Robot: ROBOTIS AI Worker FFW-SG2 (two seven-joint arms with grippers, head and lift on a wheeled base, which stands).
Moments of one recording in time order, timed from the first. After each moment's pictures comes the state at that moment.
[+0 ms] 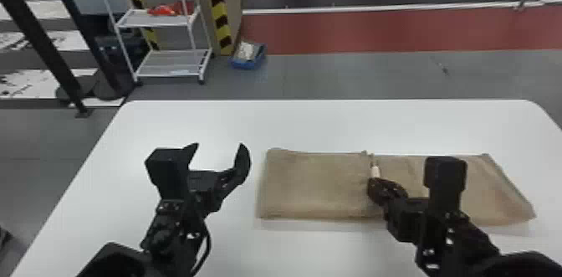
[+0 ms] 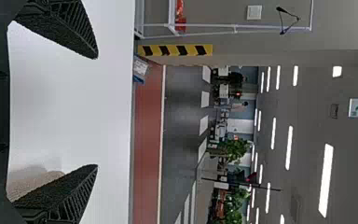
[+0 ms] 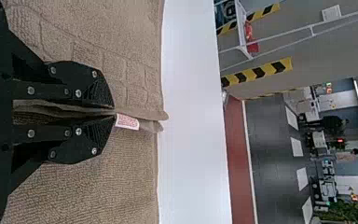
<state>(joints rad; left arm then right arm) 0.25 0.28 -0.17 -1.89 0.29 0.16 0.21 0.19 -0.14 0.17 -1.91 -0.30 0.63 -0.02</state>
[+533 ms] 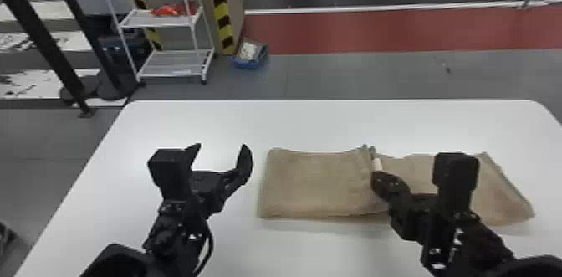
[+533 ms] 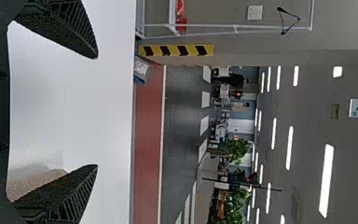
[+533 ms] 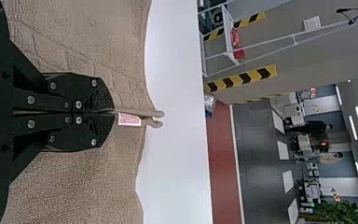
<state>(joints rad) 0.25 0.28 -0.17 -1.90 0.29 0.16 0.21 0.23 -0.14 0.17 -1.99 -0.30 0.63 -0.02</state>
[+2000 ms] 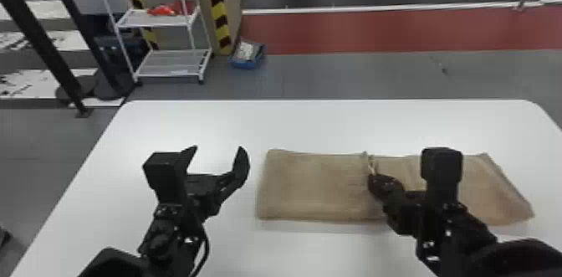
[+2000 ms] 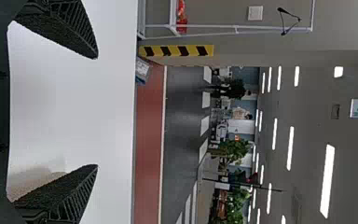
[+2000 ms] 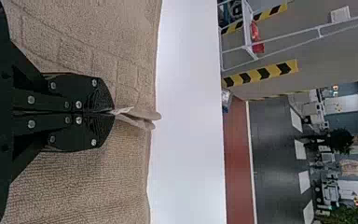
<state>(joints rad) 0.27 0.28 -0.17 -1.91 0.29 0.16 0.22 0.16 -0.14 0.18 -1.92 -0.28 0.70 -0.02</state>
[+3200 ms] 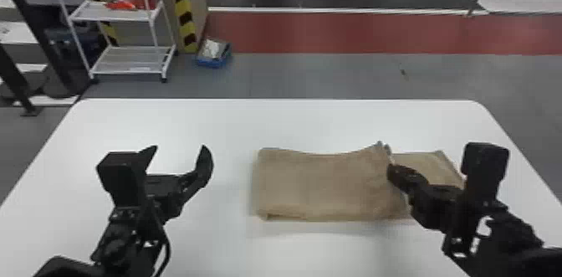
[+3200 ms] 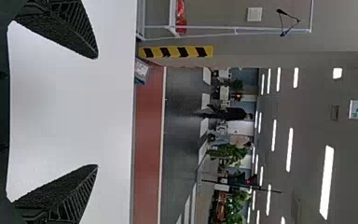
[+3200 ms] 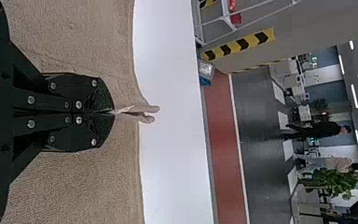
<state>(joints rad) 0.27 0.27 -0.17 -1.91 0.28 0.17 0.22 0.27 -0.16 -0.09 -2.10 -0.33 0.74 0.07</state>
